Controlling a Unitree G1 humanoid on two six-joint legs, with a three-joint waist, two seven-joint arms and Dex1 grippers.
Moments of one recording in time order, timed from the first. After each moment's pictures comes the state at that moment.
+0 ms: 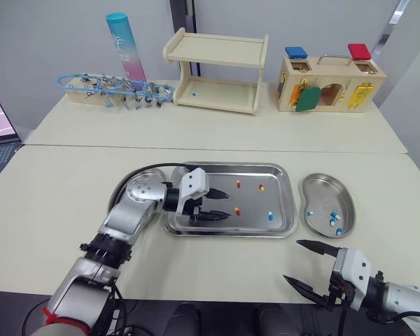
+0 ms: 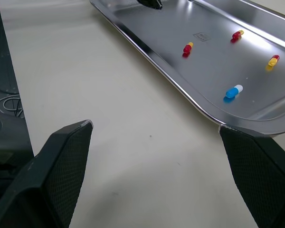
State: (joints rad) left arm -0.62 0.51 -0.30 0.25 -0.23 0.14 -1.26; right arm 0.47 -0.63 -0.10 -0.50 0.29 0.01 0.90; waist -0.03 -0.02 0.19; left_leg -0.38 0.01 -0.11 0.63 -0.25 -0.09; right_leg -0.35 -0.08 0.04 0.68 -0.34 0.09
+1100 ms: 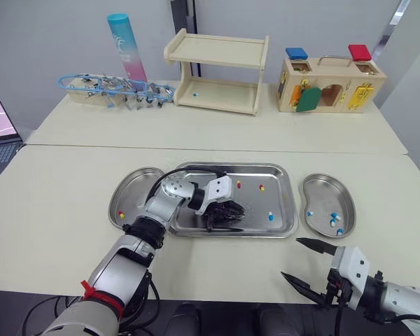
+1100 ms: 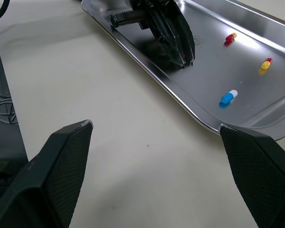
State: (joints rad) left arm -0.78 0.32 -0.36 0.68 -0.02 -0.10 -1.32; right arm 0.48 -0.63 -0.10 -0.58 0.30 0.09 0.83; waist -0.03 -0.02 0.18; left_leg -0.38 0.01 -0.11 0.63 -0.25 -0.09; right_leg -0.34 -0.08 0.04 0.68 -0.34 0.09
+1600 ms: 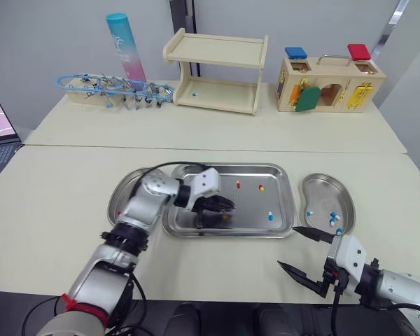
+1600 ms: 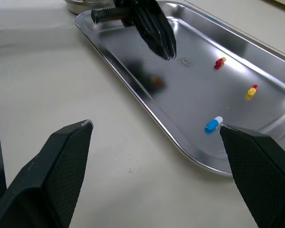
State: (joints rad) left arm -0.66 0.48 -0.23 0.24 -0.13 0.22 -1.30; right arm 0.37 -0.64 -0.07 -0.57 0.30 0.10 0.84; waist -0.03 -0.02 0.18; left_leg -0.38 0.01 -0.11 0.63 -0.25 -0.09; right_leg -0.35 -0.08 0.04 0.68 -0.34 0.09
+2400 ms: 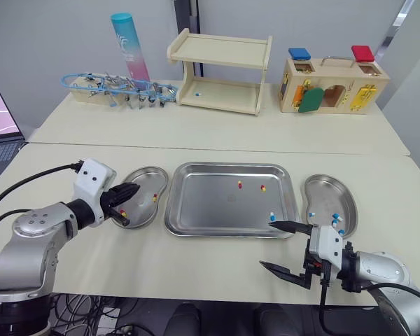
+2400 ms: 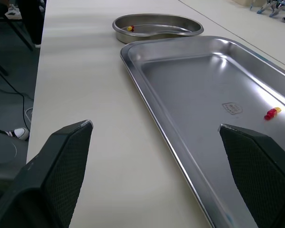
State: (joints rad) left arm -0.13 0.68 0.34 -0.32 -0.30 0.72 -0.72; right arm 0.17 -0.65 0.07 -0.49 0.33 0.10 0.93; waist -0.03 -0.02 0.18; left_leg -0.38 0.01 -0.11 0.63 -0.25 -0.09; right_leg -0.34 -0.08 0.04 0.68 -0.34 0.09
